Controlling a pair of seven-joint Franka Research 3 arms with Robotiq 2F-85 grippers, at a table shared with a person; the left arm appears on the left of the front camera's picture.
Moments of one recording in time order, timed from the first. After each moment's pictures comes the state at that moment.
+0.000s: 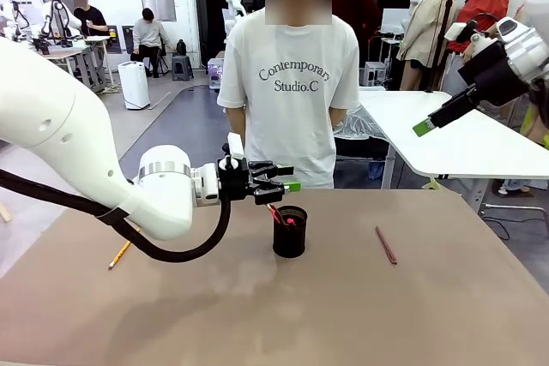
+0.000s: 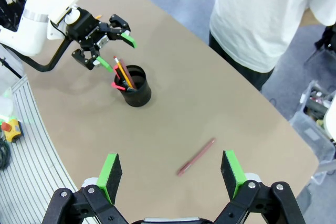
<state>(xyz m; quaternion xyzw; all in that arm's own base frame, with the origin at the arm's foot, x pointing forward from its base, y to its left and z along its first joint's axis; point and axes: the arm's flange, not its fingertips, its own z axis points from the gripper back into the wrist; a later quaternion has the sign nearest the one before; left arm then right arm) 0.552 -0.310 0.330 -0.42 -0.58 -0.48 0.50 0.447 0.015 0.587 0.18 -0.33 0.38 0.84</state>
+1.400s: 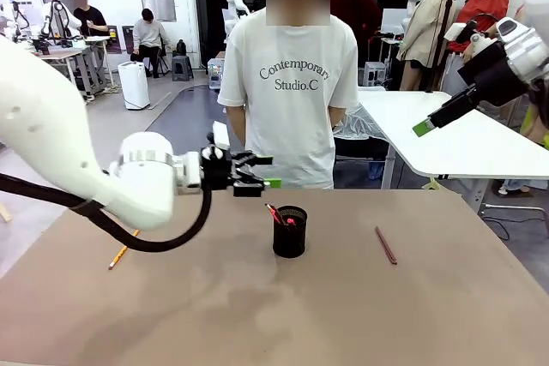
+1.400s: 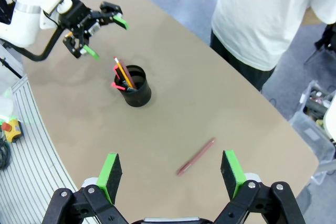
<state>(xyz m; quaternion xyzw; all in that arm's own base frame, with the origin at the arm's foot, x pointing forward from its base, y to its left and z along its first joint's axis) 0.549 -0.267 0.362 -0.38 -0.58 -0.51 0.52 0.447 0.015 0.587 0.18 -0.33 0.38 0.84</state>
